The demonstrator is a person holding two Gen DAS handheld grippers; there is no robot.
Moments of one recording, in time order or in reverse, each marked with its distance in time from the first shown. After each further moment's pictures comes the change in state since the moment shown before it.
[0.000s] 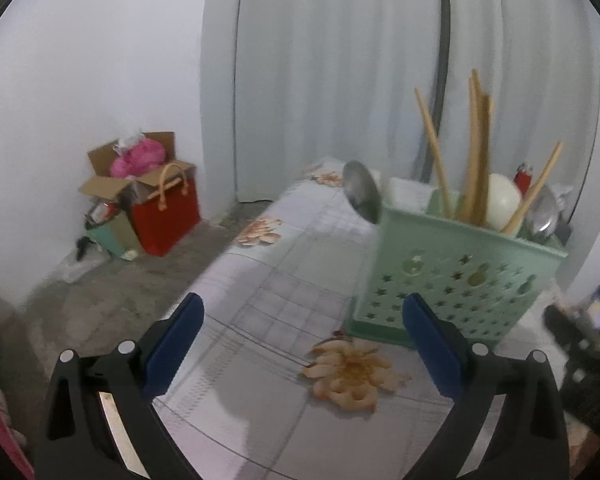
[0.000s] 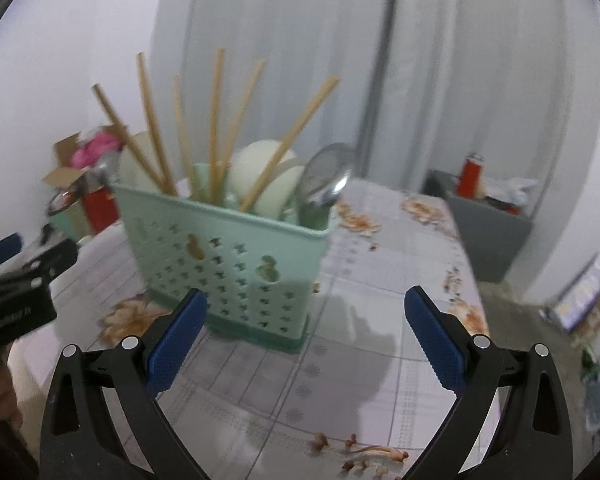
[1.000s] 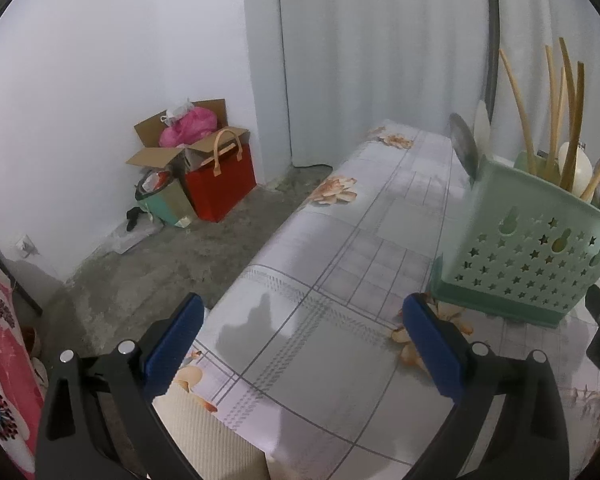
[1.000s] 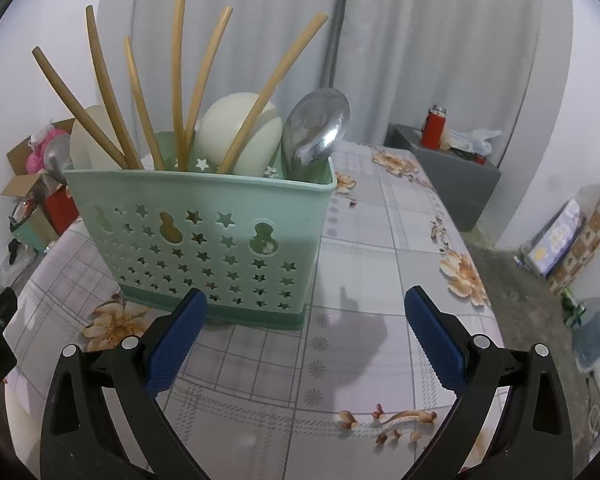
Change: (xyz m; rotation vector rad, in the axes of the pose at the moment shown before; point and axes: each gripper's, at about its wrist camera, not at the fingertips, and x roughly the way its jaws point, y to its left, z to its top) left arm 0.013 0.034 -0.014 -0.021 0.140 0.186; right arm 0.021 0.022 -0.001 0.101 0.143 -0.138
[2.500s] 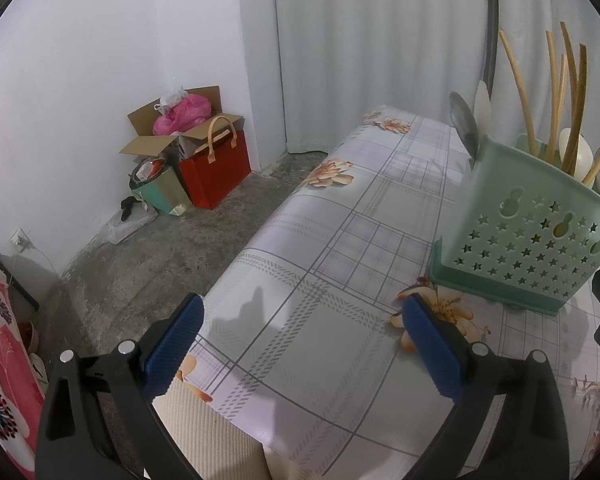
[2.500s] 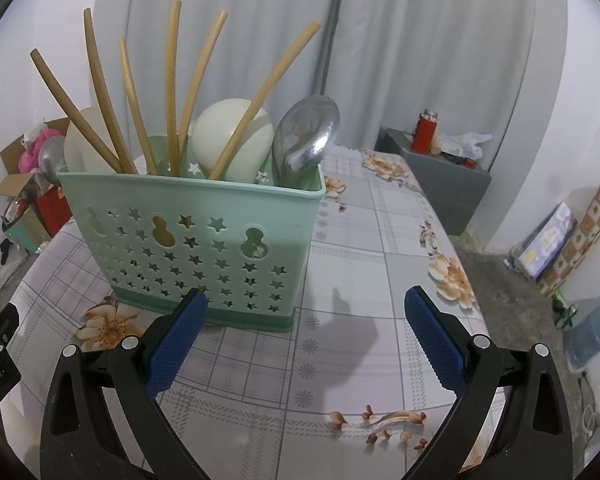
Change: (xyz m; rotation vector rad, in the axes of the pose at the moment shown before) left arm 0.008 -0.002 -0.003 0.004 0.046 -0.017; right arm -0.002 -0.001 0.001 -0.008 -0.012 -0.037
